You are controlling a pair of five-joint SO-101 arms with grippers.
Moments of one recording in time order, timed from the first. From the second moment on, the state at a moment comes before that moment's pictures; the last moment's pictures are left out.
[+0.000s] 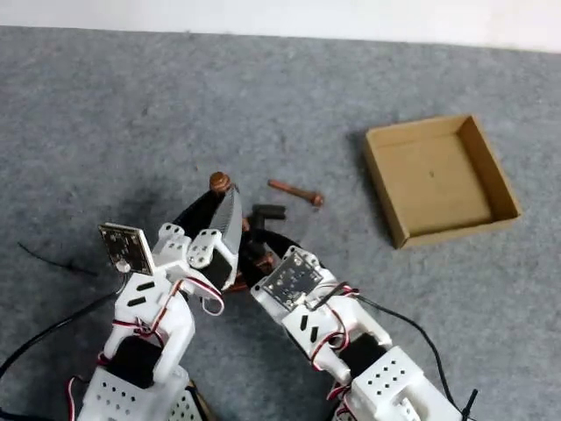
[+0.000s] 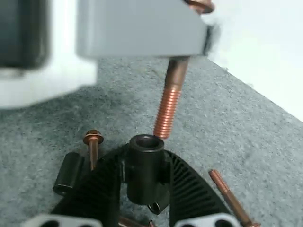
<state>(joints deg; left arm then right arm) 16.8 -103.3 92.3 20.4 28.9 -41.8 -73.1 95.1 -1.8 18.8</state>
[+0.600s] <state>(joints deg) 18.8 -103.4 92.3 20.7 29.1 -39.1 -73.1 95.1 -1.8 18.8</state>
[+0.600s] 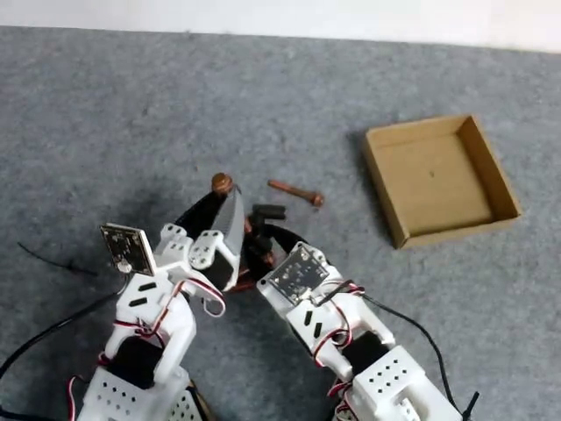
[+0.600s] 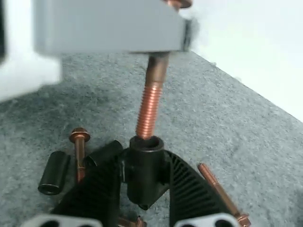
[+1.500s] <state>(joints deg) 26.6 -103.4 96.0 25.0 23.0 -37.5 -73.1 95.1 -1.7 18.8</state>
